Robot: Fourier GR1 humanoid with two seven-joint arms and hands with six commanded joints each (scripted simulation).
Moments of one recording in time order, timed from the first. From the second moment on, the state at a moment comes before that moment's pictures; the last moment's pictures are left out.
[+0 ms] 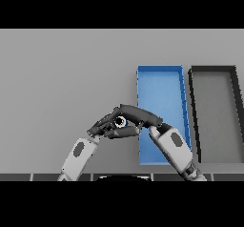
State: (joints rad) left arm -0.21 -0.03 -0.41 -1.56 -0.12 -0.38 -0.07; right arm -0.47 -0.09 0.39 -1.82 -0.23 0.52 0.34
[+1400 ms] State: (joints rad) left arm -0.19 -0.02 -0.38 -1.55 -0.14 -0.44 0.10; right arm -0.88 -0.03 0.02 -1.78 -0.55 0.34 0.59
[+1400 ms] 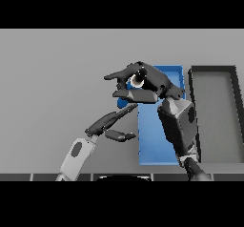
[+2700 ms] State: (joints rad) left arm -0.19 0.02 -0.36 -1.57 -0.18 -0.41 0.05; right arm -0.52 -0.26 -0.10 -1.41 -0.16 0.16 0.61
